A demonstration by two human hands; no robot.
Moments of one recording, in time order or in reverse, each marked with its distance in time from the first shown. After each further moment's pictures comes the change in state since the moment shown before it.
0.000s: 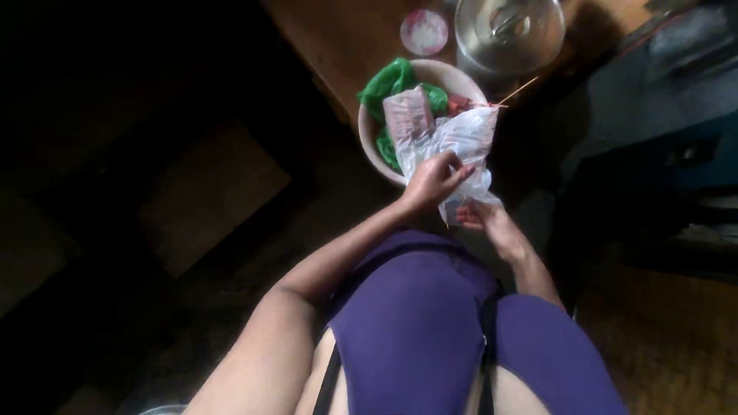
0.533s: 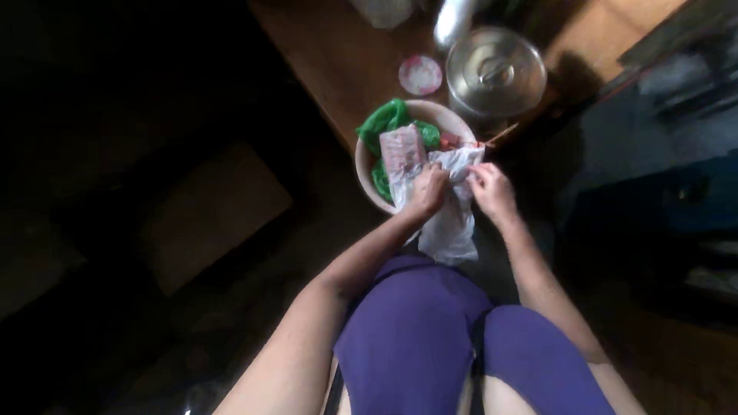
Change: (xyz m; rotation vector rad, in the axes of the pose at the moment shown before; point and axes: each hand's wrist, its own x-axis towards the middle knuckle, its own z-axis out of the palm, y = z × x) left_hand 0.082 -0.020 0.031 0.630 0.099 -0.190; right_hand 0.101 -0.054 -0.051 -0.759 0.313 -0.525
